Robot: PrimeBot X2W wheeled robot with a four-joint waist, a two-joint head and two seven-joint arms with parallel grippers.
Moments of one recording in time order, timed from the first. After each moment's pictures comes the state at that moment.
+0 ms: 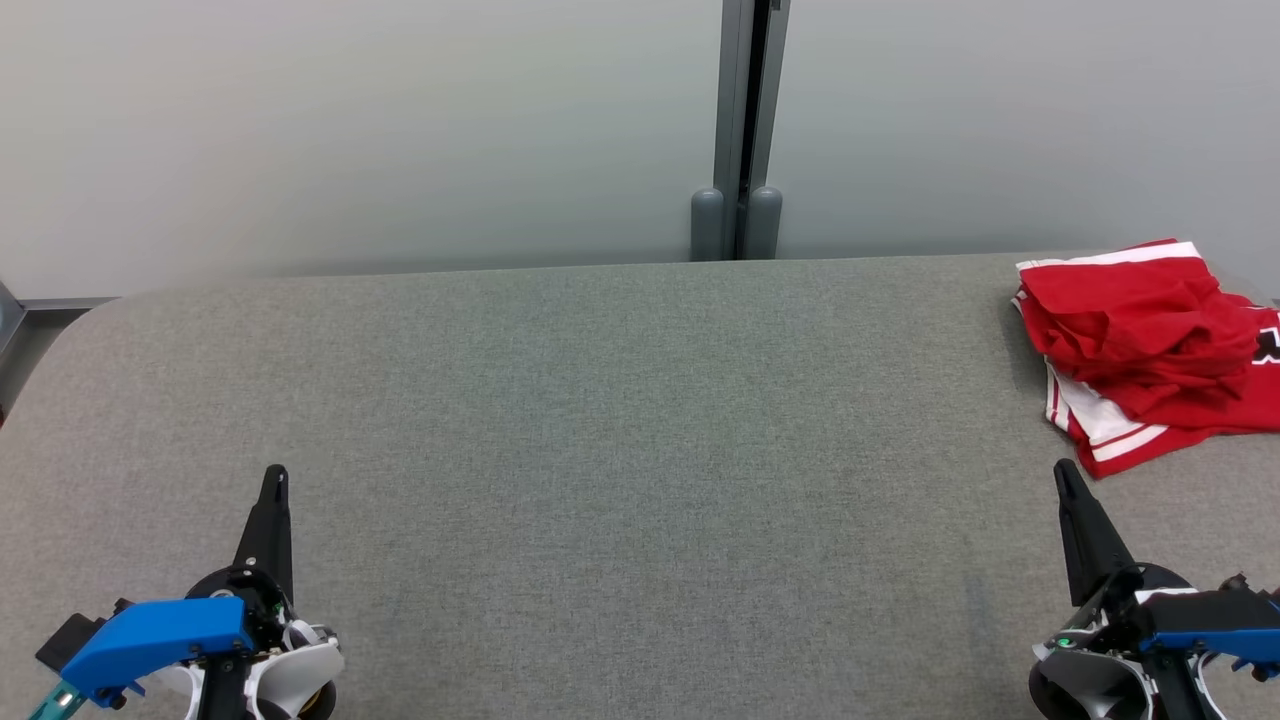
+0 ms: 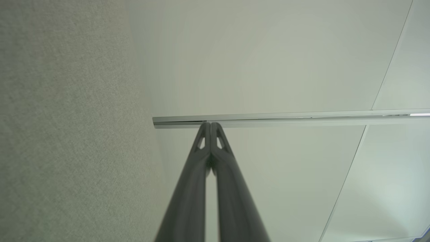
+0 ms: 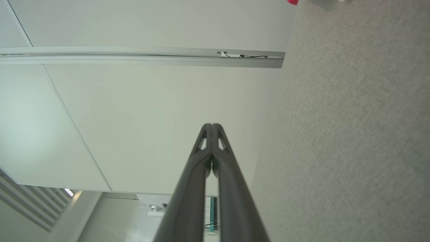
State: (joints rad) left arm -0.10 0.05 0.11 0.25 -1.60 -0.13 0.11; right arm -0.10 -0.05 -0.11 0.24 1.60 0.13 0.11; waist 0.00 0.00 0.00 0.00
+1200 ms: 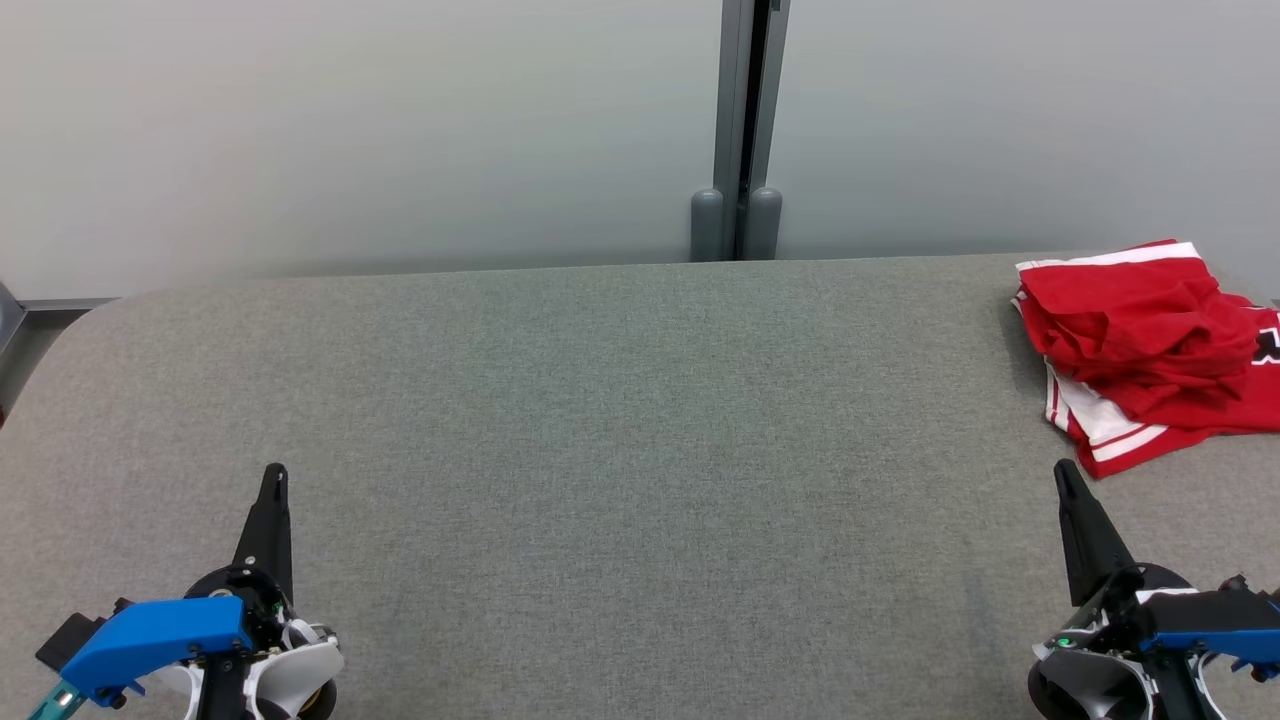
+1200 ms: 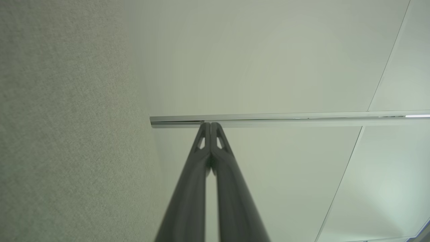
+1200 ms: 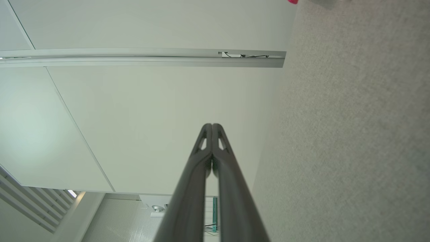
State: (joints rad) left arm -0.10 0.05 0.11 0.25 -1.61 -0.13 0.11; right arm -0.10 -0.05 -0.11 0.24 1.61 0.13 0.11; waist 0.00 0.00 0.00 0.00
